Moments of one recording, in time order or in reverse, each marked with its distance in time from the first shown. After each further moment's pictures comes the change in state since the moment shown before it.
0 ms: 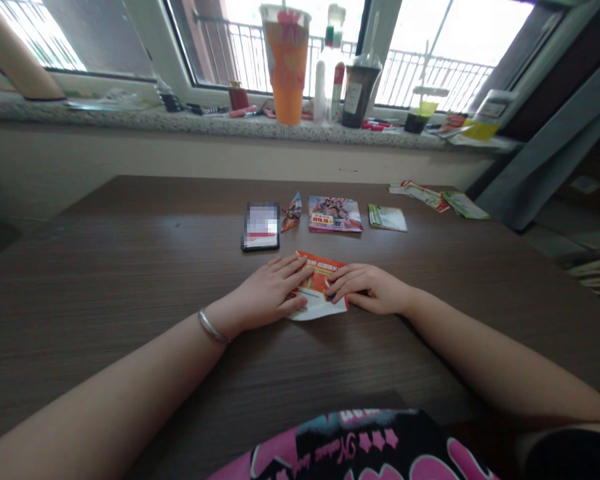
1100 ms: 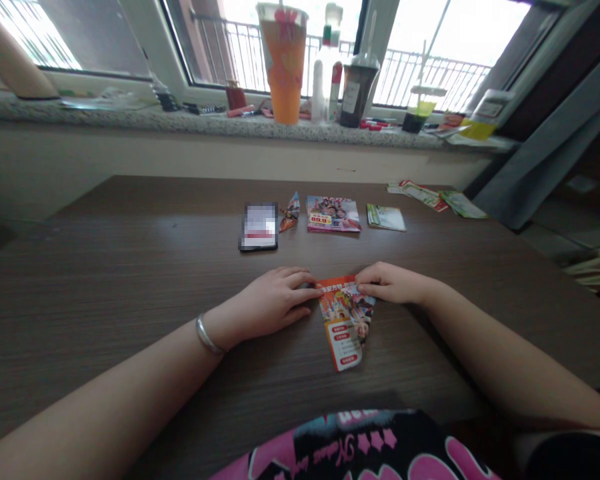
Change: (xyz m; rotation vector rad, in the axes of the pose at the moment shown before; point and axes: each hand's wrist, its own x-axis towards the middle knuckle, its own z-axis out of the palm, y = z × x) left_hand -0.001 0.013 -0.002 -0.075 0.082 0.217; right_hand -0.019 0.009 -0.019 0.052 -0.235 0.405
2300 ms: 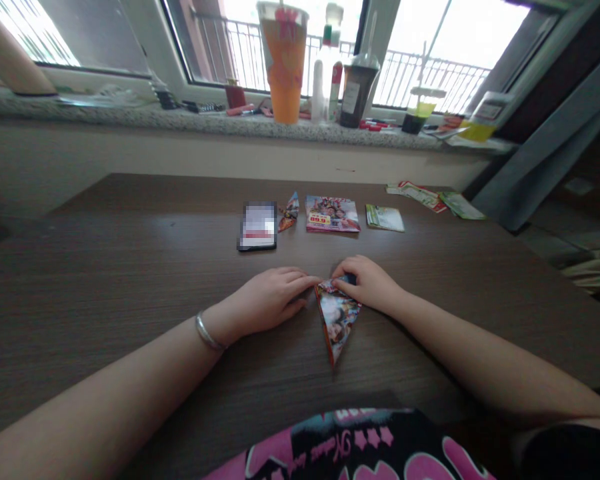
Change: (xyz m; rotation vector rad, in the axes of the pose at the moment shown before) left_hand 0.006 0.001 -0.009 -0.070 0.024 -0.069; right_hand 0.030 -0.015 0.026 -0.221 0.444 0.164
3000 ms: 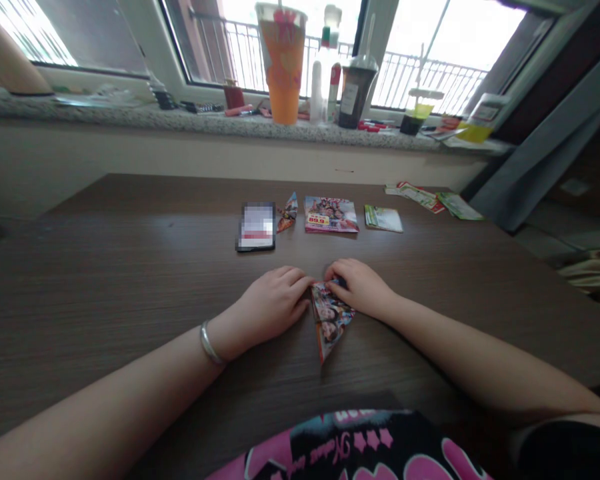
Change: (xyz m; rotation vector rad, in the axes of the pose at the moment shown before) left_hand 0.005 0.016 0.006 0.145 0.039 -0.123; right_hand 0.002 -0.013 0.004 -0.117 -0.013 0.001
